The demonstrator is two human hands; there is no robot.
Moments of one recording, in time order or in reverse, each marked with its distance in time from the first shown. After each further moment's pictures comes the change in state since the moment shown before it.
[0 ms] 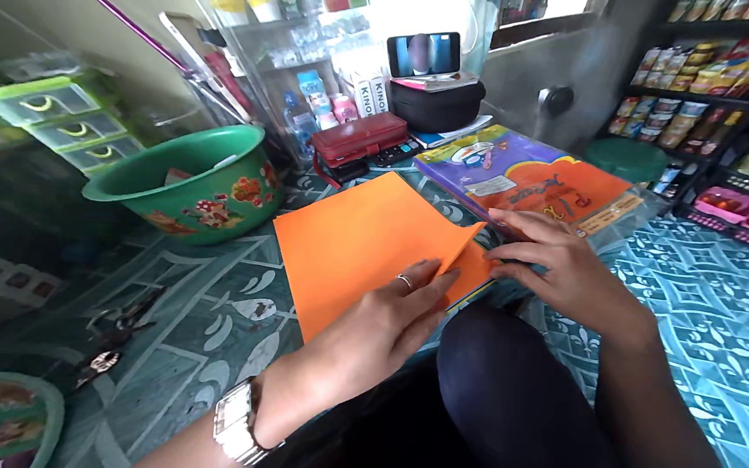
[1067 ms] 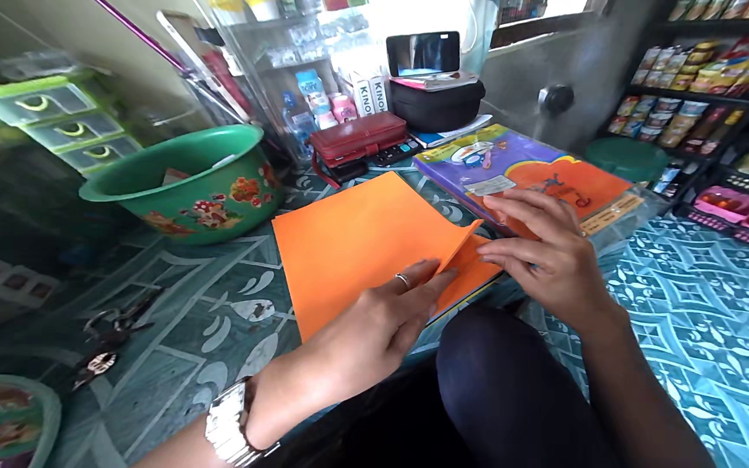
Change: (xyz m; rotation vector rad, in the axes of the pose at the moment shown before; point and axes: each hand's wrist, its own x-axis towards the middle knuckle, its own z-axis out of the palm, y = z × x) left_hand 0.001 0.001 -0.004 -0.052 -0.021 -0.042; right_hand 0.012 -0.007 0.012 -0.027 0.298 -0.142
